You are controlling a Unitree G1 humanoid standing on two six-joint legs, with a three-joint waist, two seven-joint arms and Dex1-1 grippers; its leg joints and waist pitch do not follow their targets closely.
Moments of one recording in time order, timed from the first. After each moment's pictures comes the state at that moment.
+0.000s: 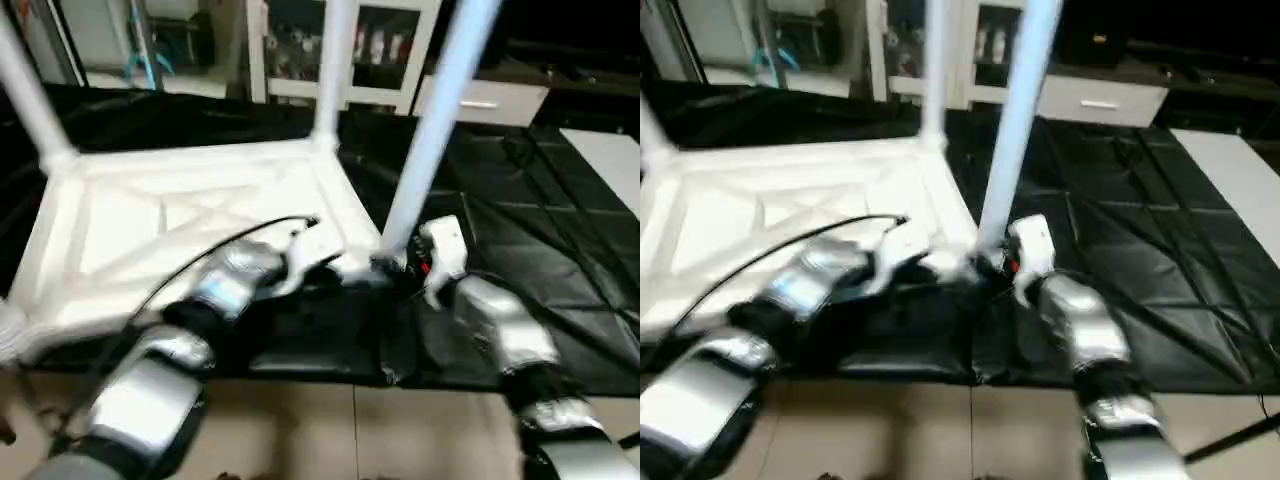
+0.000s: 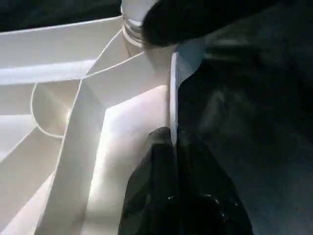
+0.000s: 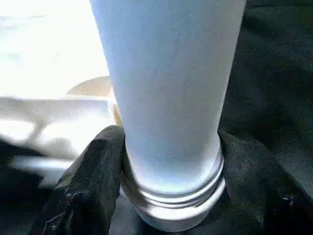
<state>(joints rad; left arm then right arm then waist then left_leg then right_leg) -0.86 0.11 -0.32 1.02 0.19 0.03 -0.75 -0.57 -0.15 0.01 0.74 0.17 0.13 0.38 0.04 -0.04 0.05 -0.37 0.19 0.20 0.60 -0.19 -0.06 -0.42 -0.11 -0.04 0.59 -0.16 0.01</state>
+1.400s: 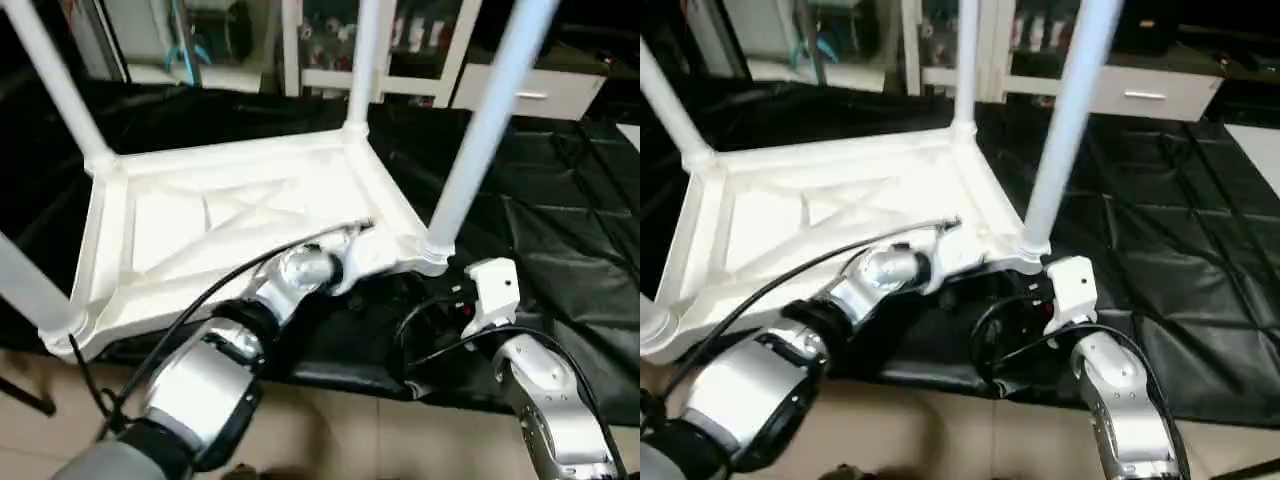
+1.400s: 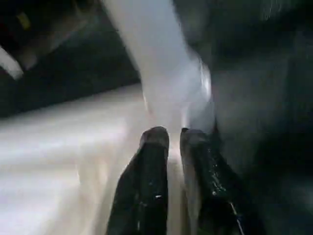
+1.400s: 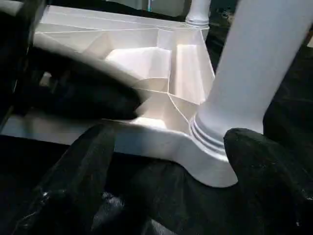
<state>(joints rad) -0.95 -0.05 -0.28 1.25 0.23 -0.44 -0.56 -0.06 -0.25 0.01 0.04 0.15 0.11 0.37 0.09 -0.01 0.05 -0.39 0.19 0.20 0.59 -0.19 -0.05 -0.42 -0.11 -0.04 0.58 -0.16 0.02</state>
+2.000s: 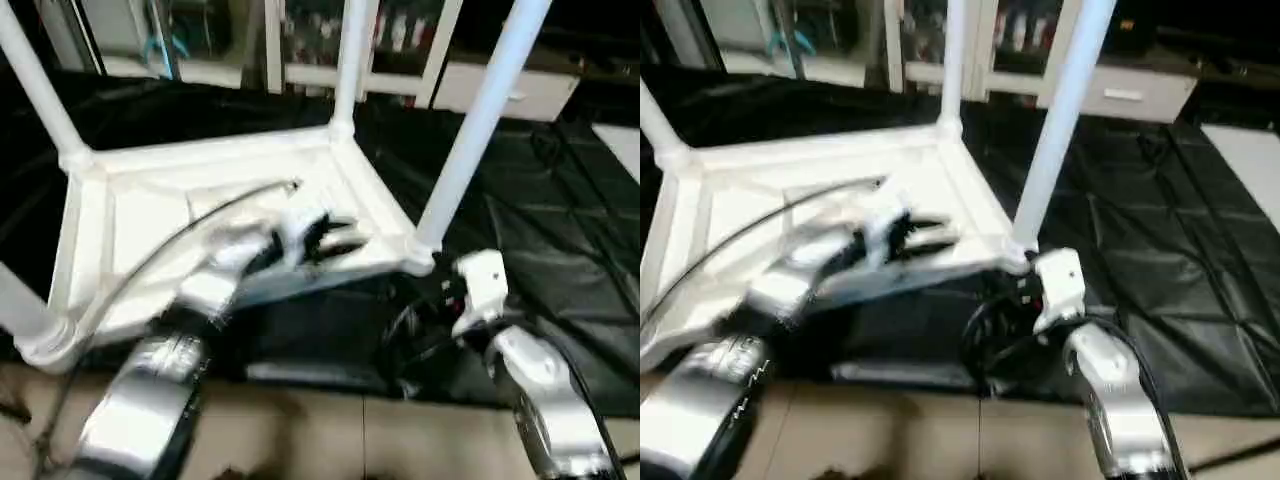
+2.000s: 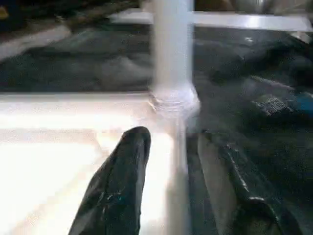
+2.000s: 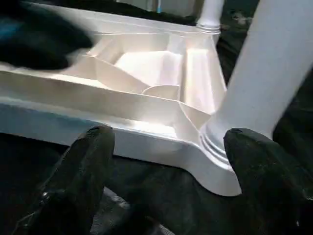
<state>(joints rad) -0.65 0.25 -0.17 0.60 -0.10 0.02 -1.06 -0.08 -0.25 0.04 0.02 0.17 0.13 0.43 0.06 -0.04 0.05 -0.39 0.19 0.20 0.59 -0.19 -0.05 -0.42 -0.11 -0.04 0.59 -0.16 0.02</state>
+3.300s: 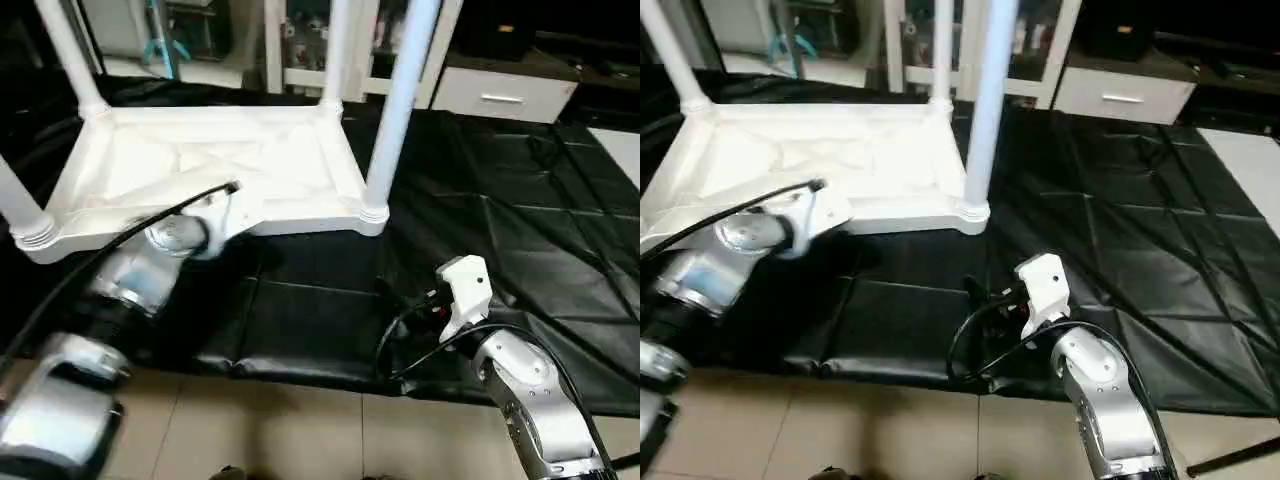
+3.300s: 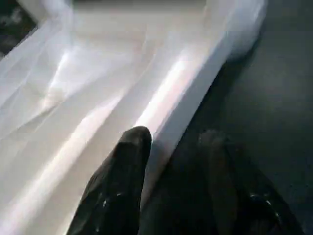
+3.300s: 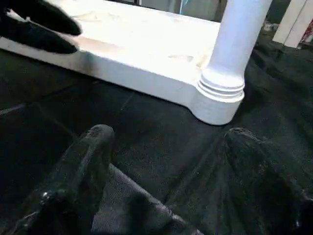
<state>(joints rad) -0.64 0.36 -0.16 0.47 0.06 0.20 -0.68 -0.07 -0.24 0.09 0.00 0.15 0.12 0.45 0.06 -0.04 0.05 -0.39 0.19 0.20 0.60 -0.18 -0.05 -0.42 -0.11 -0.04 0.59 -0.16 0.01</state>
